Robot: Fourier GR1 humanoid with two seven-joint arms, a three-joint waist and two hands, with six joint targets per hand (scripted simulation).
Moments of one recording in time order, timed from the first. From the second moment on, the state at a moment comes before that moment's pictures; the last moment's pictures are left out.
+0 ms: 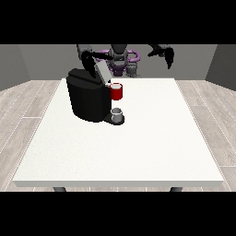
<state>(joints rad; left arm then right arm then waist) -0.28 0.05 0.14 -1.36 -0.10 -0.27 -0.08 -0.63 -0.17 -0.15 -1.03 -0.03 0.02 0.06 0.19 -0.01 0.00</state>
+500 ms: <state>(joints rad) -0.24 0.08 0.13 -1.42 -0.11 -0.25 -0.09 -0.72 -0.18 -0.12 -1.02 0.00 0.02 0.06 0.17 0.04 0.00</state>
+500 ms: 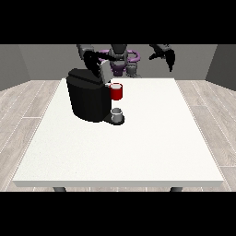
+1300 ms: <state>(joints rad) -0.28 0.08 0.10 -1.41 -0.12 -0.25 -0.10 -0.83 -0.24 -0.08 -1.05 0.13 -0.05 0.22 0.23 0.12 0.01</state>
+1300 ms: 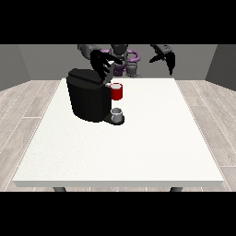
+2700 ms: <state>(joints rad) -0.50 0.06 0.04 -1.41 -0.11 -0.31 -0.11 -1.08 -0.34 -0.12 -1.21 0.21 -0.04 0.36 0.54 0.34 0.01</state>
